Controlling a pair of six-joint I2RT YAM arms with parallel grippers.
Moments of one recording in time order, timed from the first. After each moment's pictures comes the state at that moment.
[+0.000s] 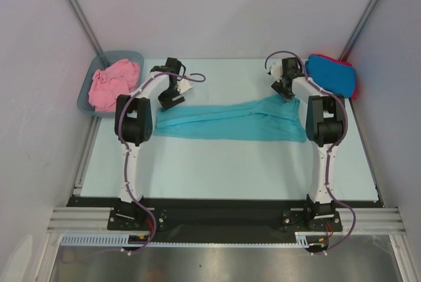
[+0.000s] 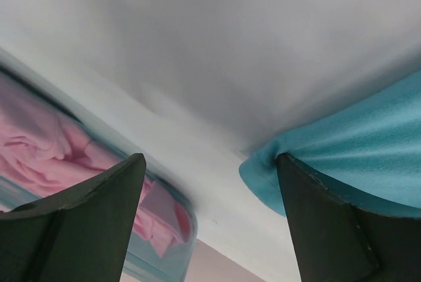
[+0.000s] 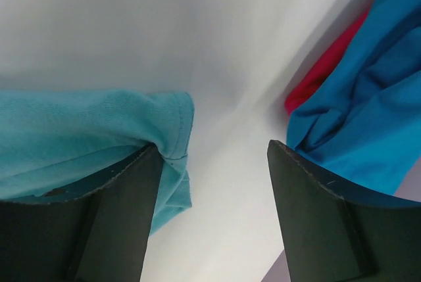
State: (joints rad) left arm -0.21 2.35 1.98 -0.90 -0.29 0.81; right arm 0.09 2.27 1.75 -0.39 0.25 -0.75
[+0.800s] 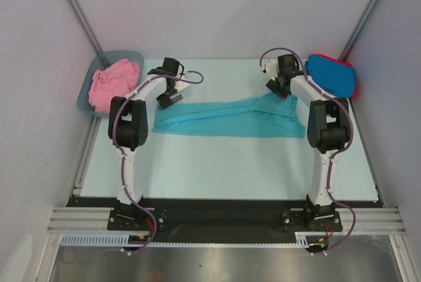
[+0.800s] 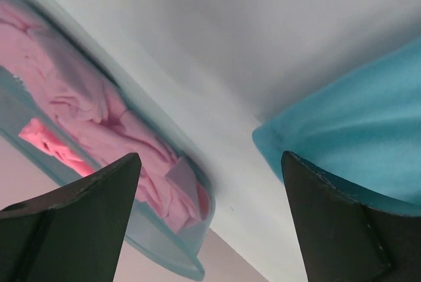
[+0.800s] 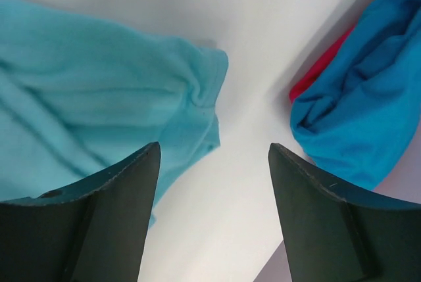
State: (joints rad) left arm -0.22 2.25 1.82 -0.72 -0.39 0.81; right arm 0.15 2.17 1.70 -0.42 0.24 -0.73
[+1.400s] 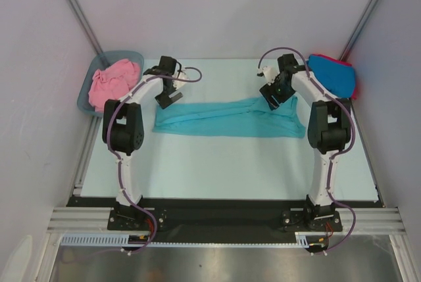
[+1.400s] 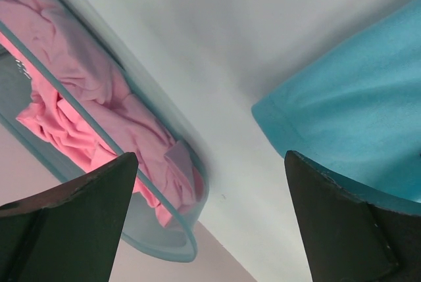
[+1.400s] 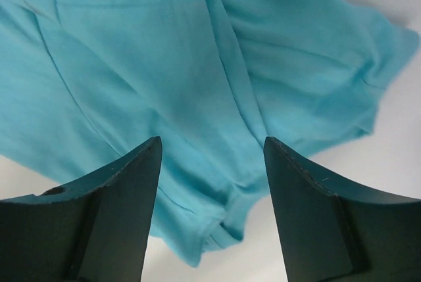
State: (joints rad) left arm -0.22 2.12 1.74 -0.69 -0.35 0.77; right arm 0.15 2.10 1.75 -0.79 -0.13 -0.58
